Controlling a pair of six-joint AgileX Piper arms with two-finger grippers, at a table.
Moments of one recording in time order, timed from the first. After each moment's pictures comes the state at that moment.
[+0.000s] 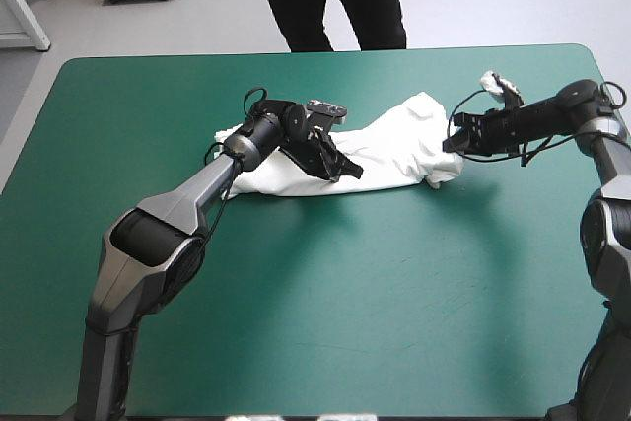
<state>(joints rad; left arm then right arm) -0.53 2.22 -1.93 -0.30 0.96 0.14 -0.16 2.07 -1.65 0.88 1.17 -0.53</state>
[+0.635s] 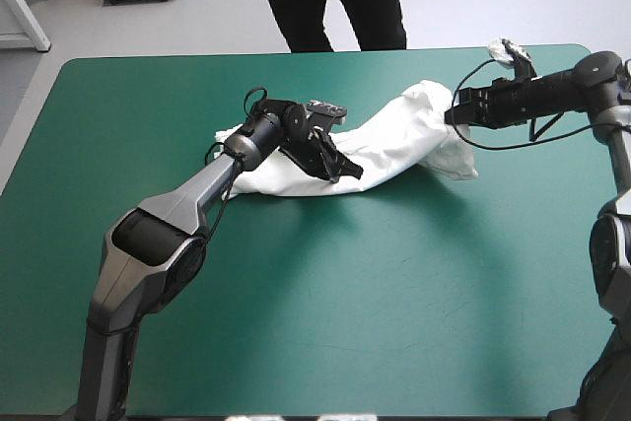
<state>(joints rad) -0.53 2.22 -1.94 -0.30 0.97 0.13 -0.16 1.96 -1.73 0.90 1.21 -0.54</state>
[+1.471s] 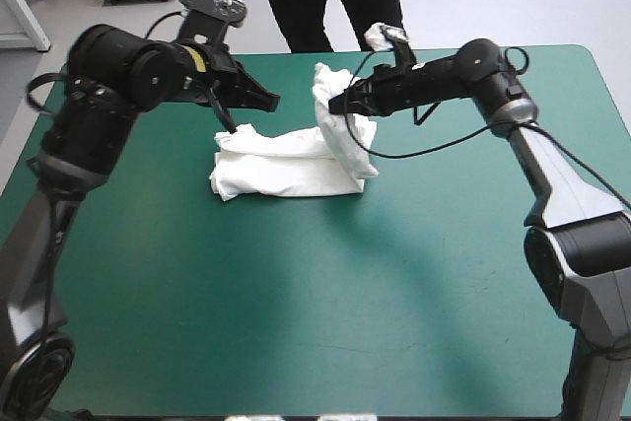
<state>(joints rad) -0.52 1.61 -2.05 0.11 1.25 0.01 0.25 2.00 -1.91 1.01 1.07 -0.54</state>
